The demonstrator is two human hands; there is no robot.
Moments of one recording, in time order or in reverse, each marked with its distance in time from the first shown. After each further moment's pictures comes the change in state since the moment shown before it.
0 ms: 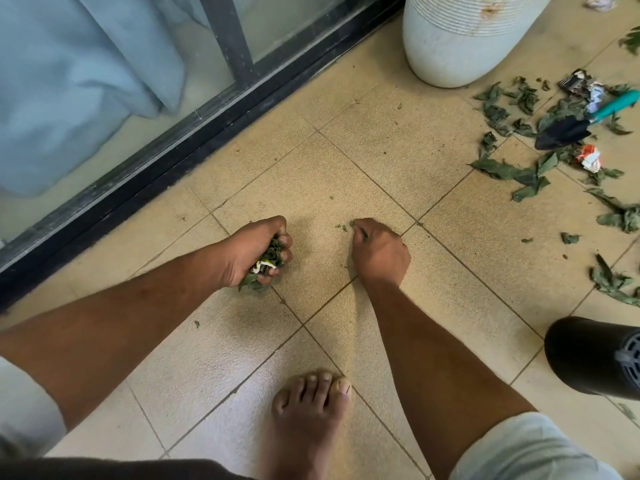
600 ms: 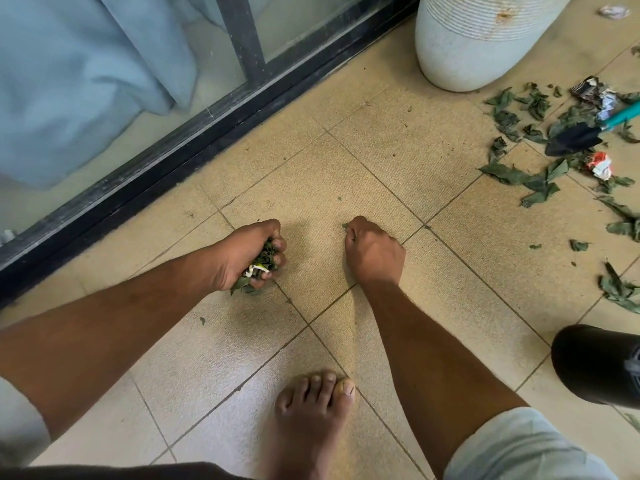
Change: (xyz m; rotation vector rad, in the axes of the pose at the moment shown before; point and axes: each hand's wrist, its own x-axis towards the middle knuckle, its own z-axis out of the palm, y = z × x) left_hand 0.001 -0.012 -0.006 -0.042 0.058 0.075; right_hand -0.004 -0.016 -0.001 -0.205 -0.106 -0.209
